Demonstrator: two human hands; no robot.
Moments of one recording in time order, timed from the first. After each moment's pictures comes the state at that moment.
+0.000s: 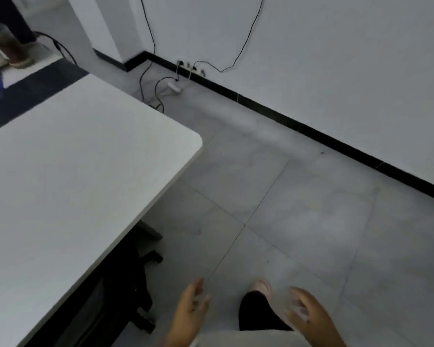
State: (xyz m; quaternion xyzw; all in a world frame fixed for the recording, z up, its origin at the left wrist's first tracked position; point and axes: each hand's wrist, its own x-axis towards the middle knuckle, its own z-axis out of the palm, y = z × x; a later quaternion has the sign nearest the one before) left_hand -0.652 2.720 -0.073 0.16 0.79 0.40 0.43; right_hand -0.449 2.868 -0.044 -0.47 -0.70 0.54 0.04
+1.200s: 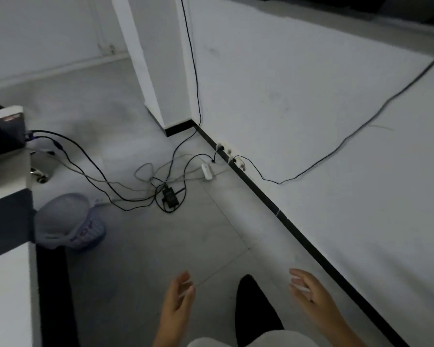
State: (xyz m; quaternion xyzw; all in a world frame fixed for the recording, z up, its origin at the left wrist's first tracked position) left_hand -1.134 3.328 -0.031 0.02 0.77 0.61 0.18; right_hand -1.000 3.561 -0.015 -0.32 -0.77 0.55 0.03
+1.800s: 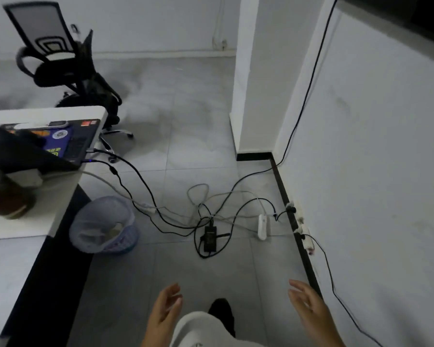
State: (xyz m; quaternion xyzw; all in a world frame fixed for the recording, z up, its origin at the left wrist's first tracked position) left_hand -1.474 3.401 -0.022 -0.21 0.72 0.66 0.07; right_hand -1.474 3.681 -0.006 -0.24 -0.76 0.59 -0.11
